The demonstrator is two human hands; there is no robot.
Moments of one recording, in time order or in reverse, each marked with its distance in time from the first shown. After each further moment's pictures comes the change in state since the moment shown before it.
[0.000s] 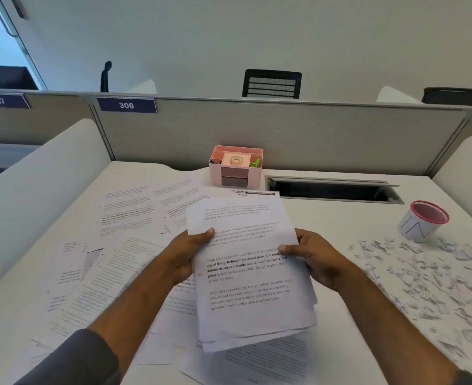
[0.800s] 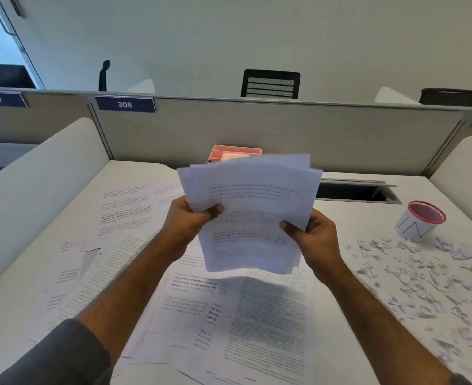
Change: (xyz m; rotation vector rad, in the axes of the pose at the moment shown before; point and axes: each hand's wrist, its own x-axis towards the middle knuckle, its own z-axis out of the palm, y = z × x) left_hand -0.012 0.043 0.029 0.430 -0.020 0.580; right_hand 0.000 -0.006 0.018 -0.151 0.324 -0.571
